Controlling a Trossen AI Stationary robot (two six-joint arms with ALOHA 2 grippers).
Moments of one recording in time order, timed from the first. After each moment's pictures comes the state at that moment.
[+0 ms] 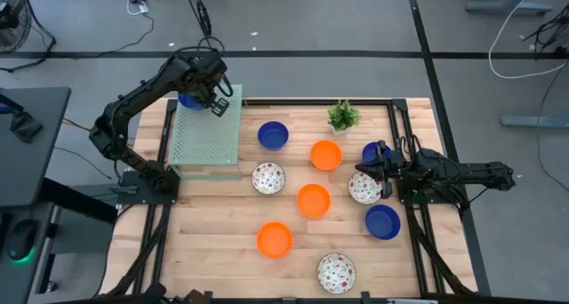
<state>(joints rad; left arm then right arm) 0.79 1.53 1.50 -1.28 -0.28 -0.13 0.00 0.01 0.02 0.03 0.04 0.12</state>
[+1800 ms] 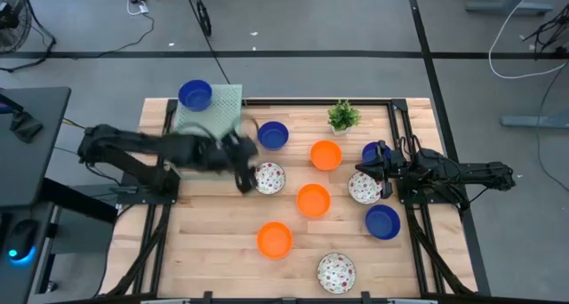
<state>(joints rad) -0.19 1.40 1.32 -0.76 -0.43 -0.40 0.00 0.01 0.02 0.03 0.04 0.12</state>
